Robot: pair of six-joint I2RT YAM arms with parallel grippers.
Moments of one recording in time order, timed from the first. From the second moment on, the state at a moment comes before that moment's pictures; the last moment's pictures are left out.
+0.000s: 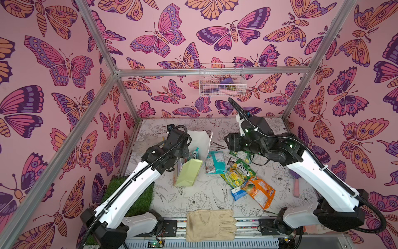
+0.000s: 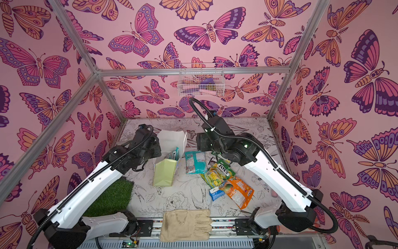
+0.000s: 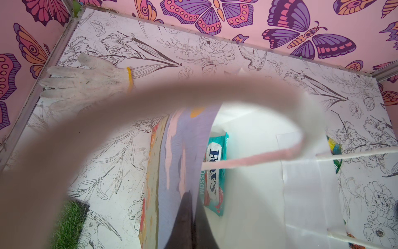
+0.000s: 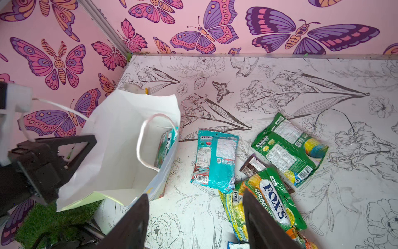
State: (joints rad) left arm -0.61 1.20 1.33 -0.96 -0.40 -0.65; right arm 0.86 1.39 1.76 -1.06 0.27 0.59
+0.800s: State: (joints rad) left arm -0.59 1.17 1.29 -0.94 -0.37 -0.66; right arm 0.64 1.27 1.38 -0.91 0.04 0.65
